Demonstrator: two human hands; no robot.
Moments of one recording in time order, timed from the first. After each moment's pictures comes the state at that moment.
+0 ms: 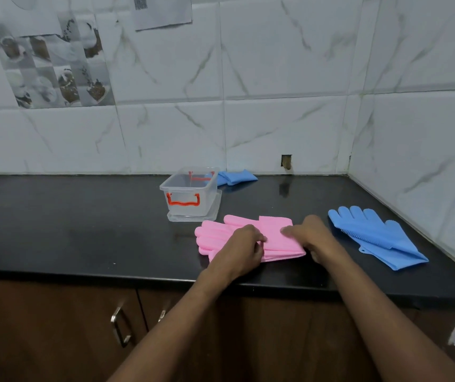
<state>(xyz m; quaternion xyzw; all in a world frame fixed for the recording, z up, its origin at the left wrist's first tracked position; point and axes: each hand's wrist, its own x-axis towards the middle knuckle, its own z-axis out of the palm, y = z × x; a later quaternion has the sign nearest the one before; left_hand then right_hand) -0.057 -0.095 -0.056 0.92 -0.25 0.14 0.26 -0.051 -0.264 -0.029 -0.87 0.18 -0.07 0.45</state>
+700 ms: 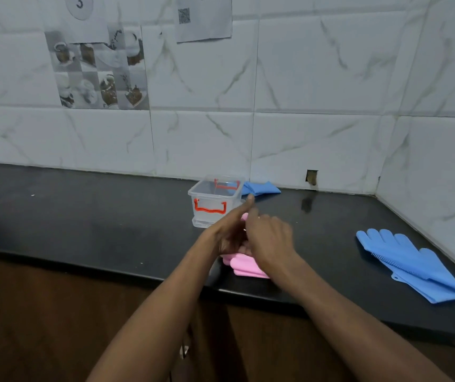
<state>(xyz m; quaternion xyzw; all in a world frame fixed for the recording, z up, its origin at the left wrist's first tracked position) -0.007 -0.031 -0.007 0.64 -0.02 -0.25 0.72 -0.077 -0.129 0.008 -0.96 -0.10 -0.25 0.00</state>
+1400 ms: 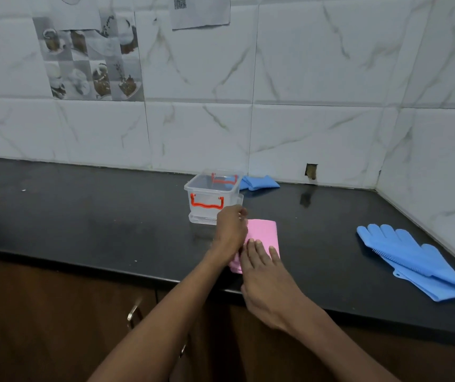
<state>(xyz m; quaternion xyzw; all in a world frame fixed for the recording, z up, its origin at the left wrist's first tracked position) 0.004 -0.046 -0.039 0.88 -0.03 0.22 0.43 -0.104 -0.153 -0.061 -0.97 -0.23 -0.06 -0.04</state>
